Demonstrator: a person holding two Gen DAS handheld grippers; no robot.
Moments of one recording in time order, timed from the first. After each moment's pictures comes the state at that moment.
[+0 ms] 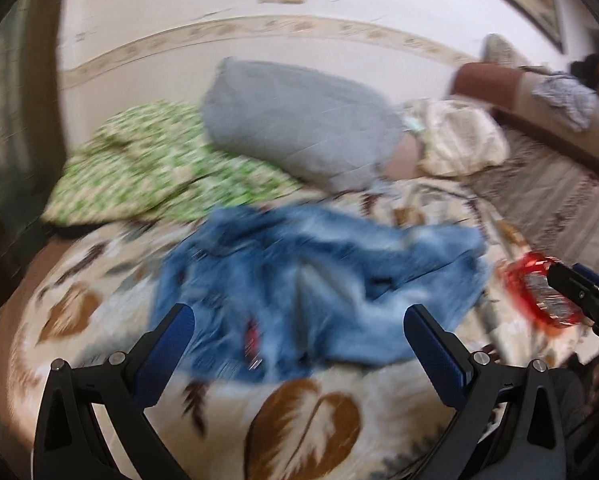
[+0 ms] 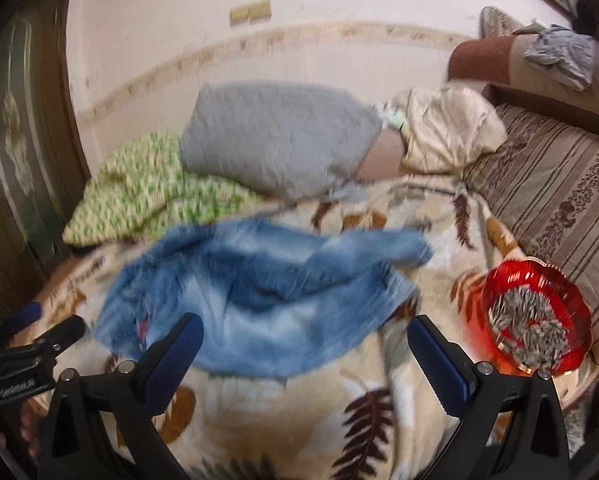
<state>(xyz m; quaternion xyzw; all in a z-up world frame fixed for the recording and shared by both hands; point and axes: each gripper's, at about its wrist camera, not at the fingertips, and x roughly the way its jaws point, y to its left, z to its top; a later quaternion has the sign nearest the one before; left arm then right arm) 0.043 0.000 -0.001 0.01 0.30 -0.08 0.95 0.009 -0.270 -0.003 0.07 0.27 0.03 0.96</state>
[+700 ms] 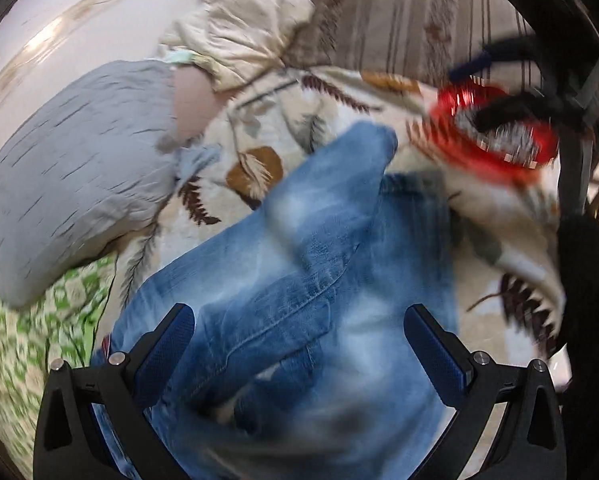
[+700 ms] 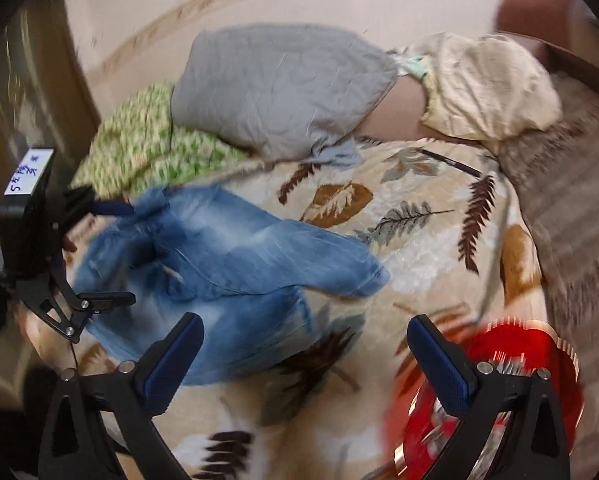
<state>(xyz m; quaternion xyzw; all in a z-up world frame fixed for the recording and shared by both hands) 0.206 -0.176 -0.060 0.35 0.37 -0.36 0.78 0.175 -0.395 -0.032 0.00 0.43 0.14 0.89</state>
